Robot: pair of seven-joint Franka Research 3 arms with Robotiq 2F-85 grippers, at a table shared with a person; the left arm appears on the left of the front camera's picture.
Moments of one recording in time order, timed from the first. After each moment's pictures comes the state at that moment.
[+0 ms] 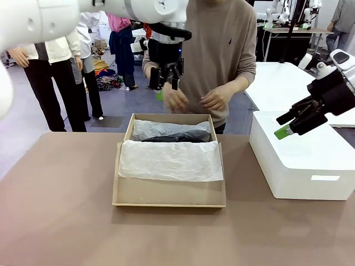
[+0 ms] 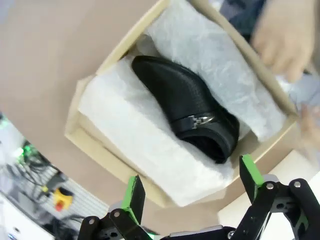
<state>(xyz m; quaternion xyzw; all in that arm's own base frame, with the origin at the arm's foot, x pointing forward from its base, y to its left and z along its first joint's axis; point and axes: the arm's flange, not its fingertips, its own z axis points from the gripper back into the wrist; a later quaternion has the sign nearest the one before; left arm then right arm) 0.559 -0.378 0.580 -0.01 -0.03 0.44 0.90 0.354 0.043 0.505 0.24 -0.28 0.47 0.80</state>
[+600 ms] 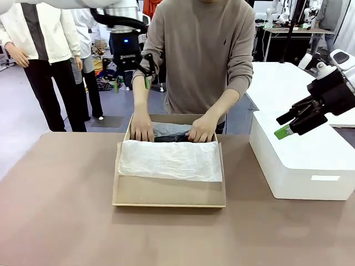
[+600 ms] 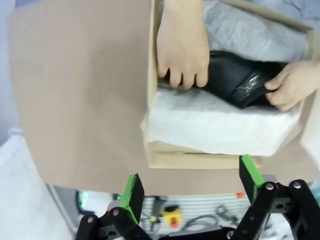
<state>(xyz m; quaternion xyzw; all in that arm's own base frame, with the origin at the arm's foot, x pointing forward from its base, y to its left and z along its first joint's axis) 0.549 -0.260 0.598 -0.03 0.01 0.11 0.99 0.354 0.043 0.506 0.24 -0.28 0.47 0.80</state>
